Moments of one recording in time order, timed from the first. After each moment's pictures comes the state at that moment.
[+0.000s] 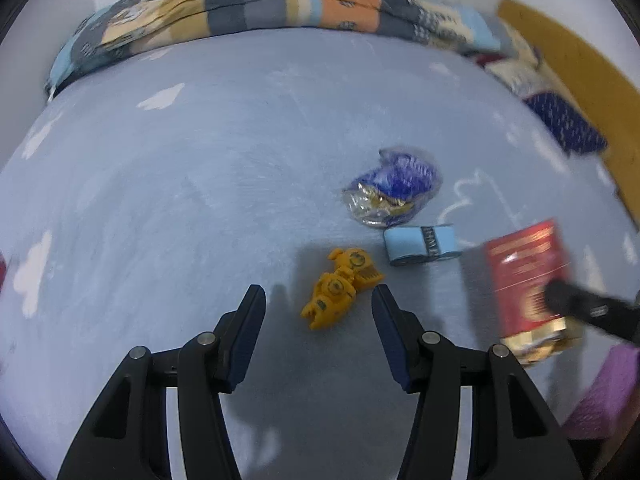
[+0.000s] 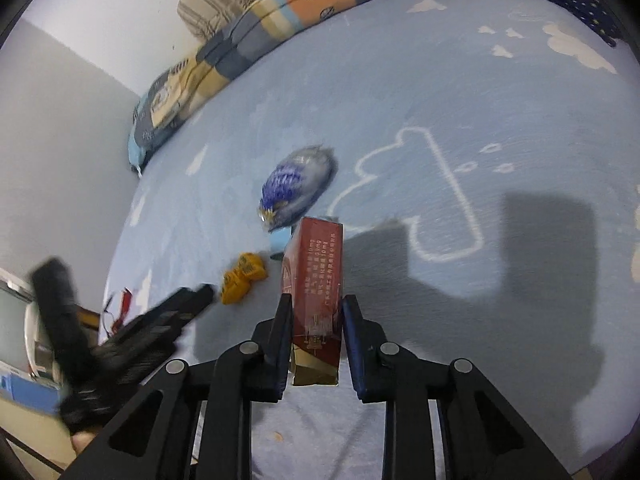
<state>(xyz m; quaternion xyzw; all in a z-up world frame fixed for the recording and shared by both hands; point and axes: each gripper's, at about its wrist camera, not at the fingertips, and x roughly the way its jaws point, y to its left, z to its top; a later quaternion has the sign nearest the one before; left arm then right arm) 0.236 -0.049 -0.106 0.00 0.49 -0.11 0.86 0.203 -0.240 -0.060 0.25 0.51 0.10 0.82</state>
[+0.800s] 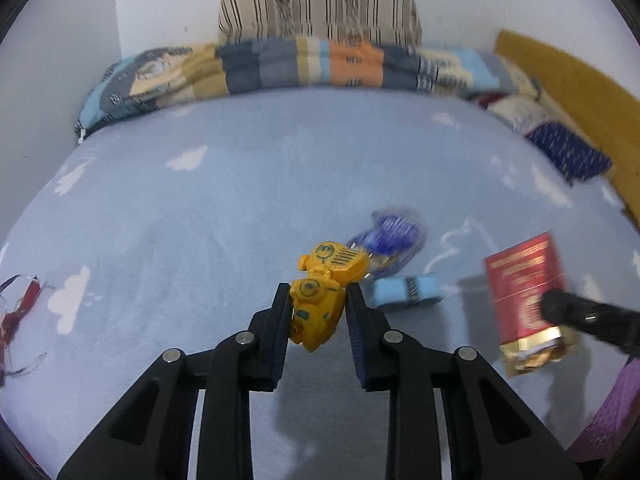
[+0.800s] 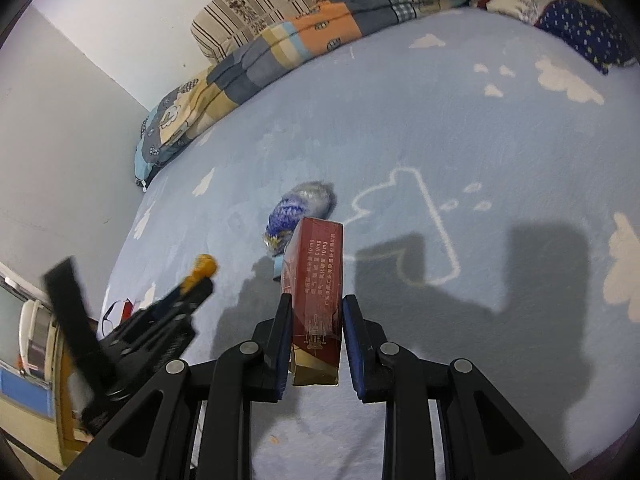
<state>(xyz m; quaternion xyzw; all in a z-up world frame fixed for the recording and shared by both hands) 0.205 -0.051 -0.053 0.01 0.39 -0.07 0.92 0.187 -0.248 -0.035 0.22 0.46 0.10 0.85</state>
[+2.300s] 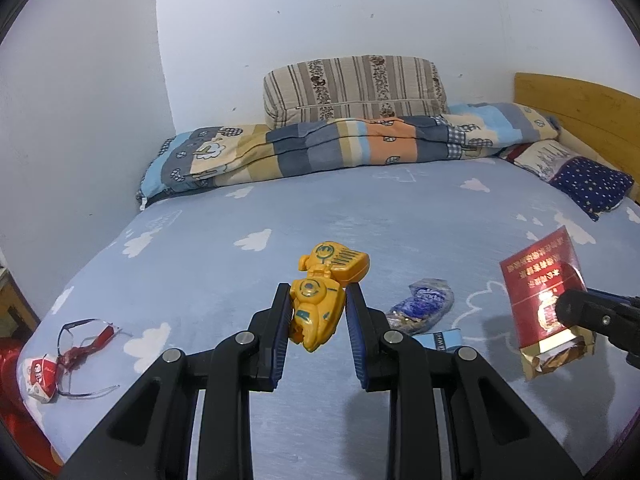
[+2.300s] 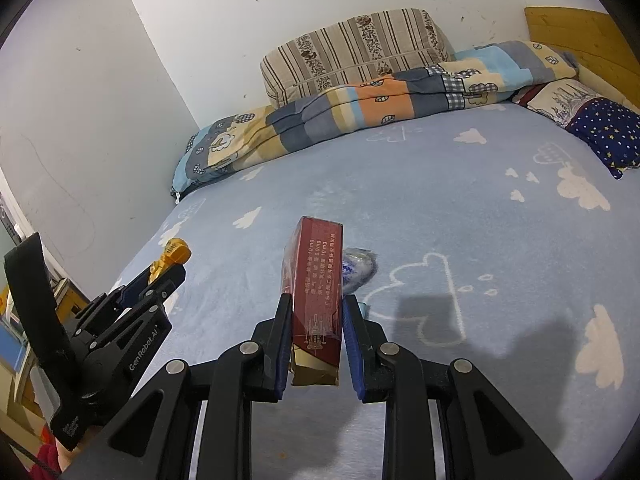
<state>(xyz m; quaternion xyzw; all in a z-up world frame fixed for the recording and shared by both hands) 0.166 -0.042 0.002 0.06 0.26 0.02 0.96 0.156 -0.226 0.012 0.14 0.35 0.14 0.92</state>
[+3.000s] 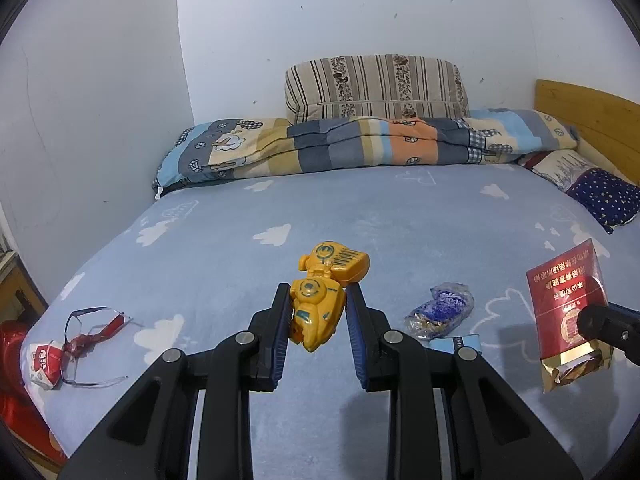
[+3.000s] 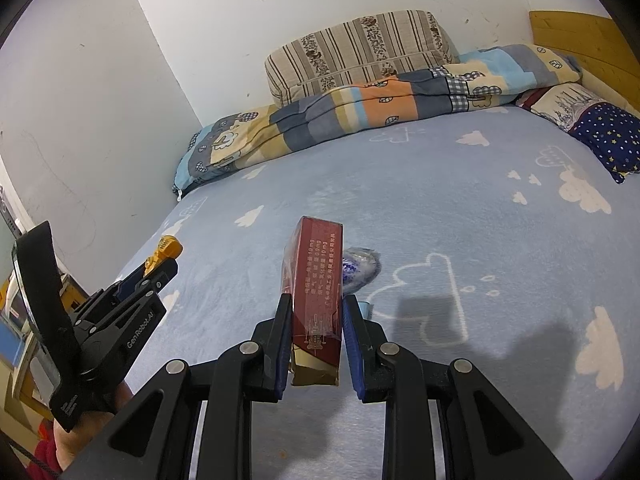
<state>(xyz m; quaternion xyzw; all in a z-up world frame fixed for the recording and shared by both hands) 0.171 -0.031 -0.001 0.04 0.27 0.05 0.96 0.155 -0.224 0.010 0.13 0.35 0.14 0.92</state>
